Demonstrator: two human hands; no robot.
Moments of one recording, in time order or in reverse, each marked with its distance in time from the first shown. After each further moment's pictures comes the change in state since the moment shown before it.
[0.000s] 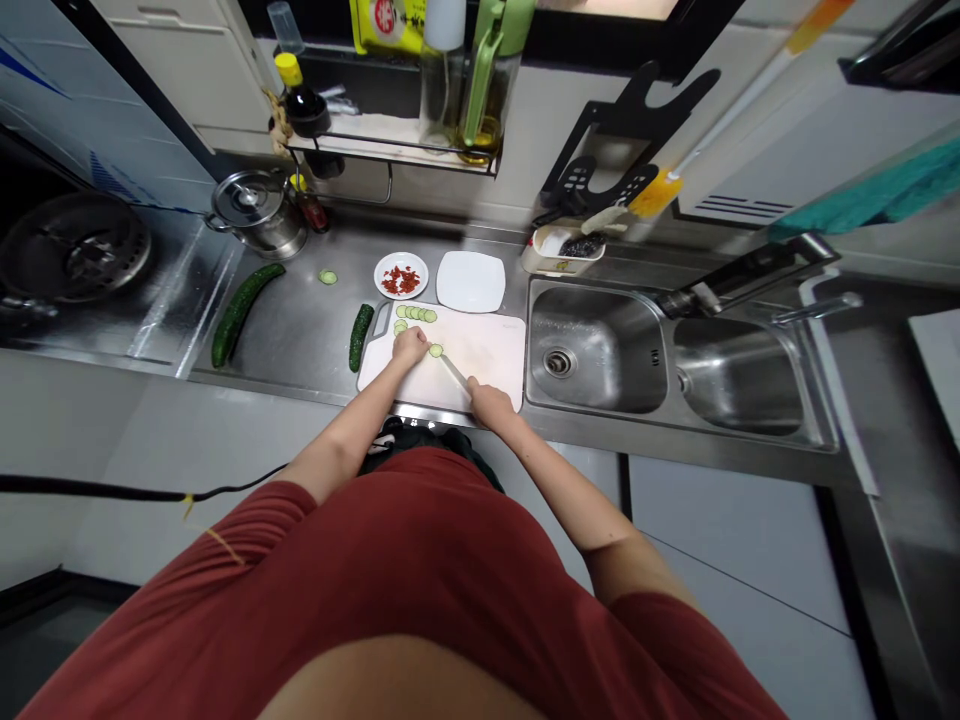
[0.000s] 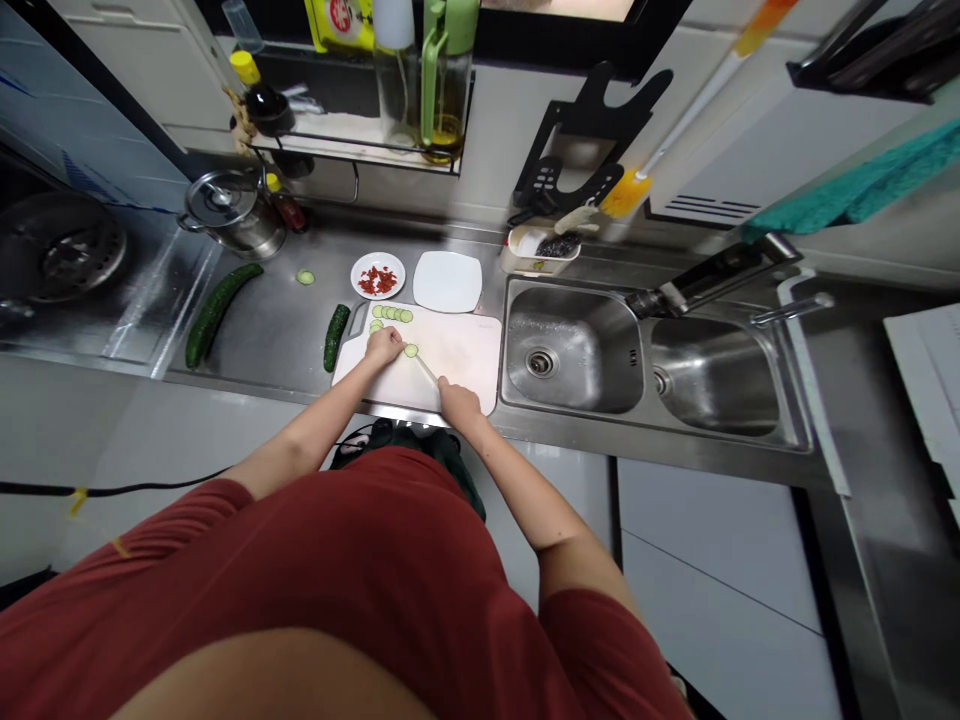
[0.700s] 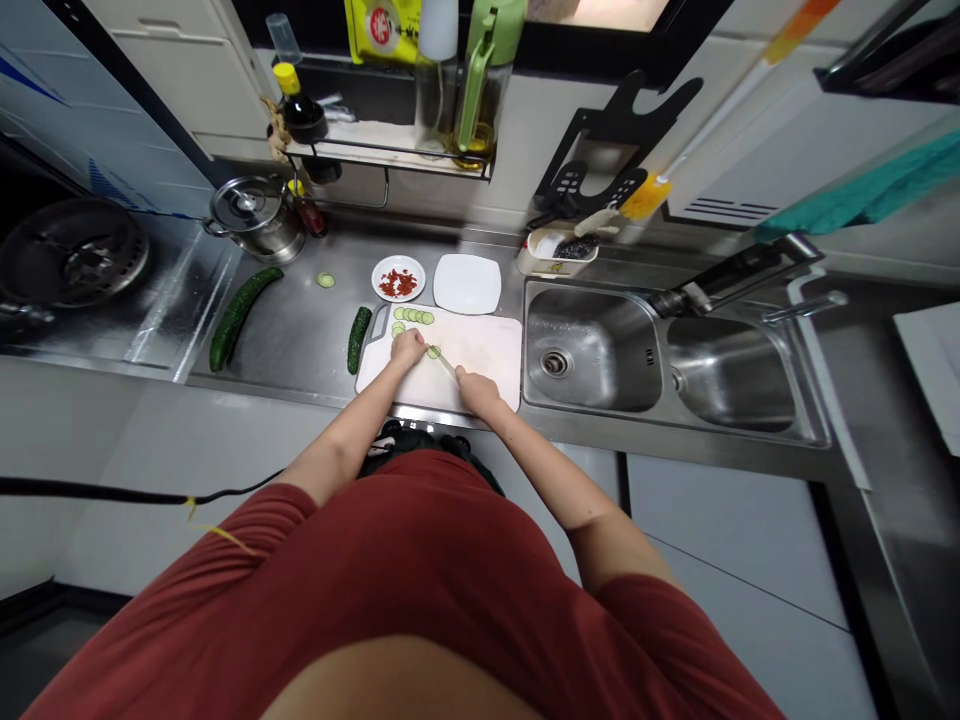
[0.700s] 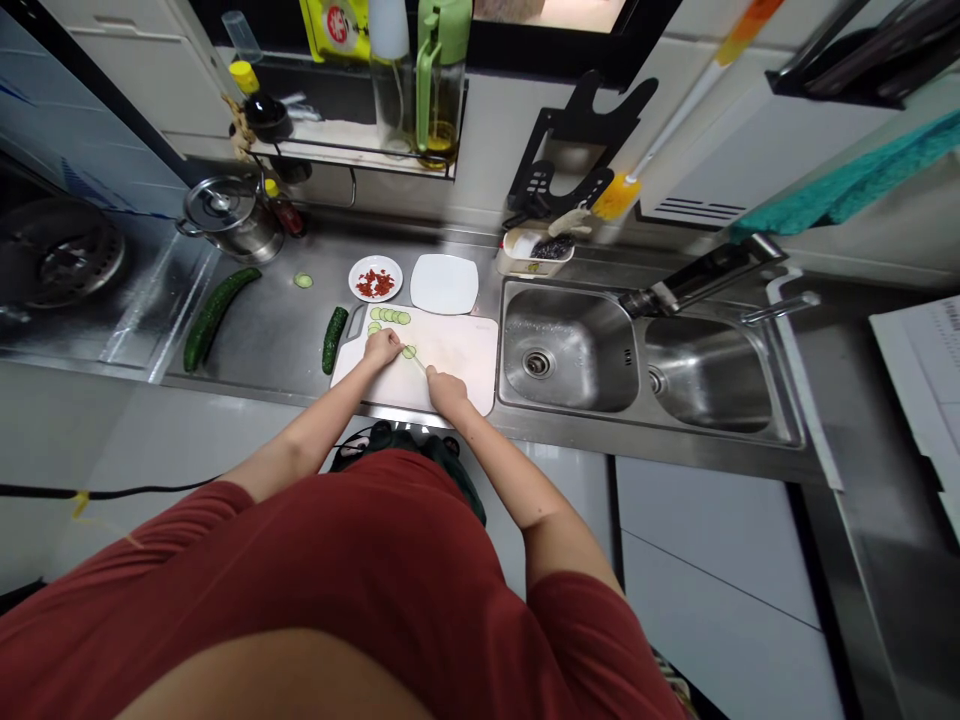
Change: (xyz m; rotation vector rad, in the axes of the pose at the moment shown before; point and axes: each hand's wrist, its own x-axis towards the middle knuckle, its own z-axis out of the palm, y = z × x) left_hand 0.005 -0.003 0.005 -0.003 0.002 -0.010; right_hand 0.021 -0.016 -0.014 -0.022 0.070 -0.019
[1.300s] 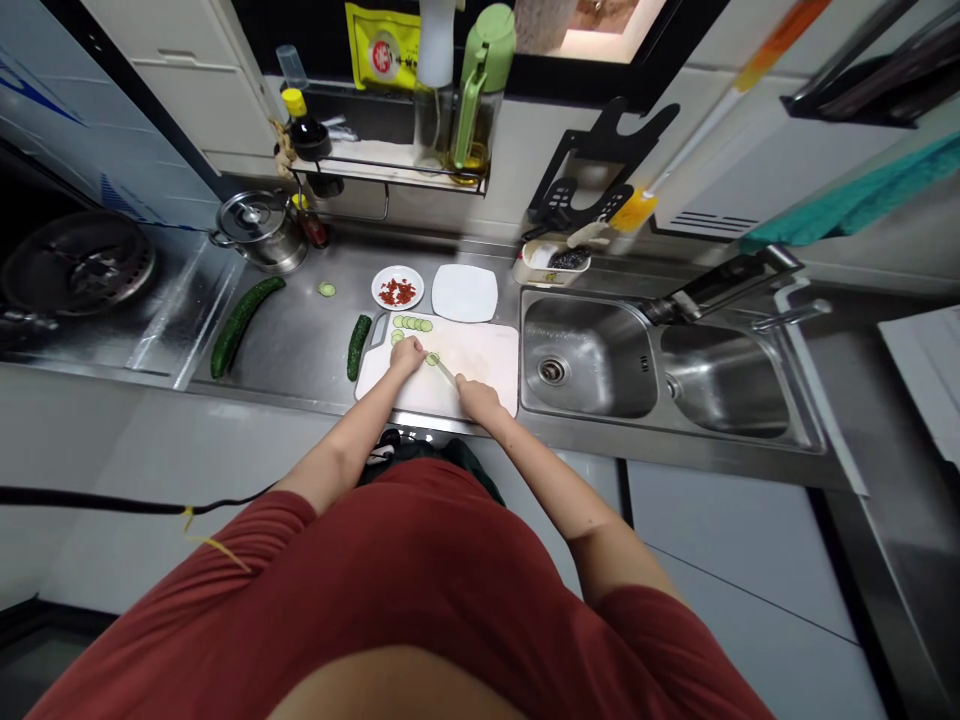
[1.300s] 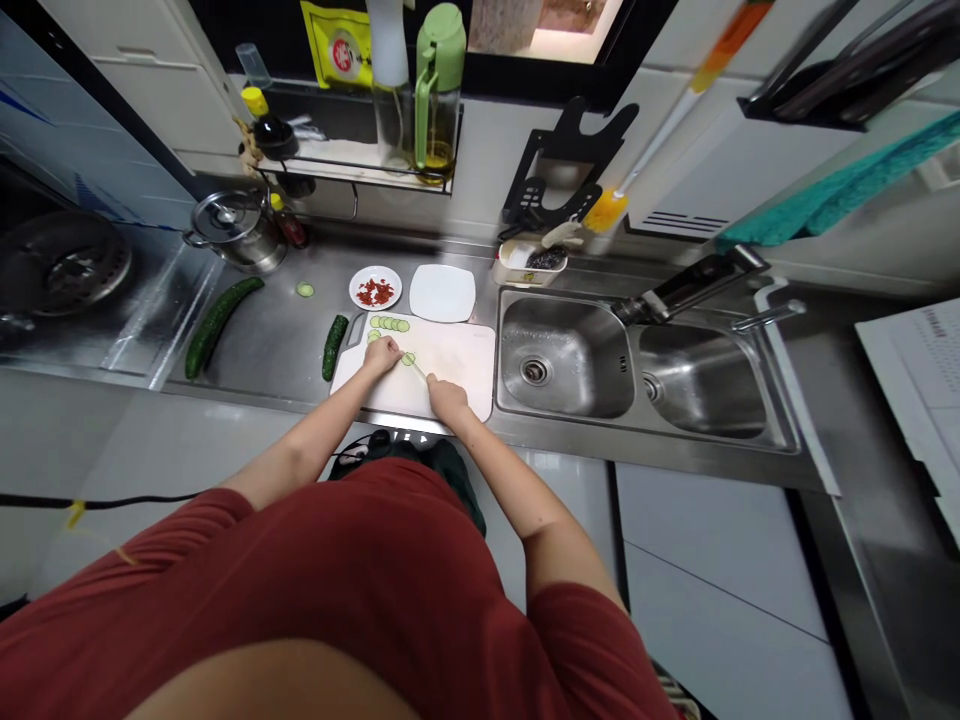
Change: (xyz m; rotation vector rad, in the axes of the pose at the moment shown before) left_hand 0.000 -0.001 0.003 0.011 0.015 -0.009; right_hand -0.007 0.002 -0.002 0.002 -0.009 0.004
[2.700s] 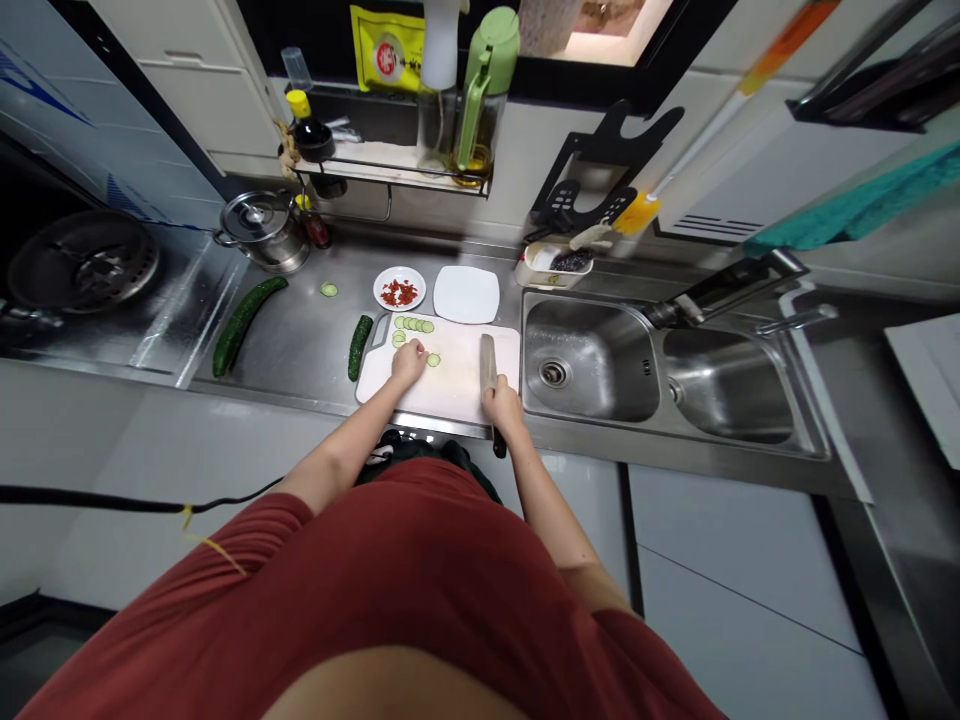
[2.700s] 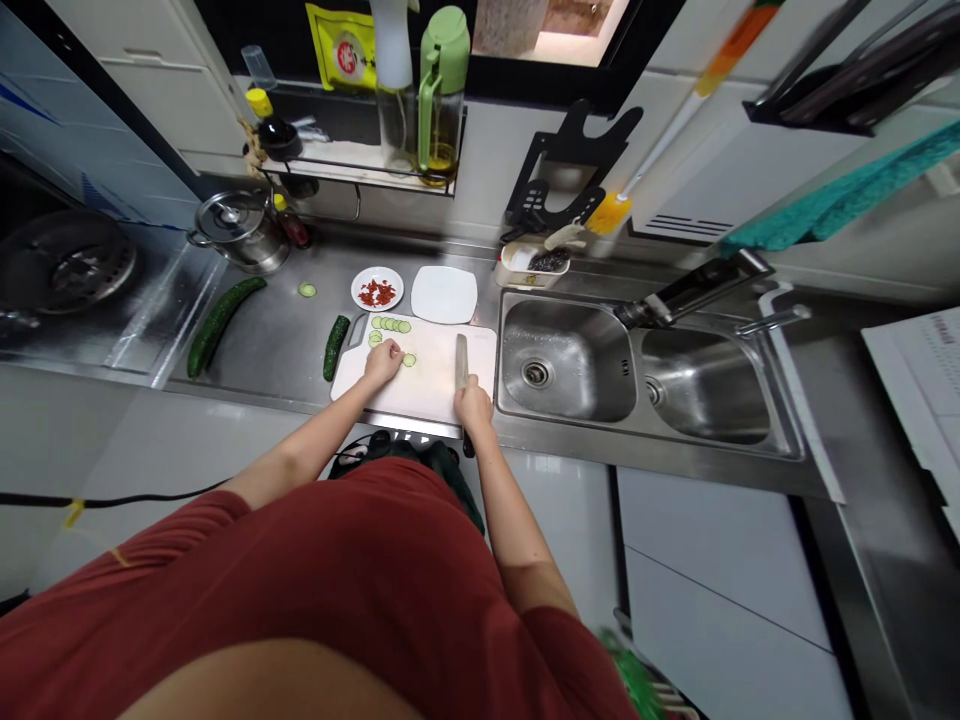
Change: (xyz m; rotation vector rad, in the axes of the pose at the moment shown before) left_hand -0.021 -0.005 0.005 -0.010 0.080 0.140; right_hand -0.008 0.042 0.028 0.318 0.209 0.386
